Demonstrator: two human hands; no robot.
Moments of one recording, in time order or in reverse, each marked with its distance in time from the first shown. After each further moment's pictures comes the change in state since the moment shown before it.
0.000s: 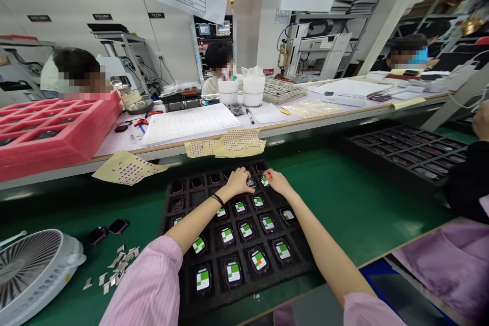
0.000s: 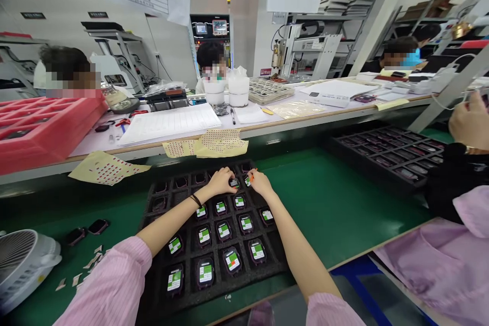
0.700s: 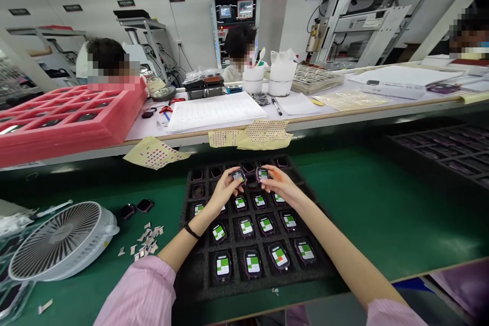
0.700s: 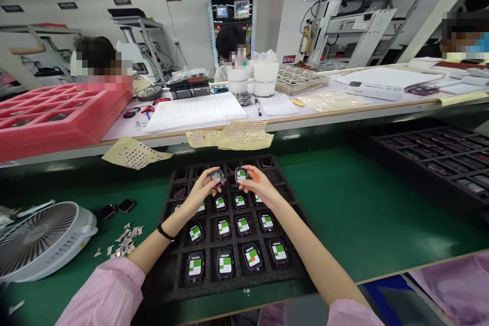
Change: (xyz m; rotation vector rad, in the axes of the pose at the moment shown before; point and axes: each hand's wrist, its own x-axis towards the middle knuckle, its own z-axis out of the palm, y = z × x) left_hand -0.112 -0.038 -0.019 -1.261 0.346 -0.275; right_hand -0.053 -0.082 0.016 1.229 -0.396 0.057
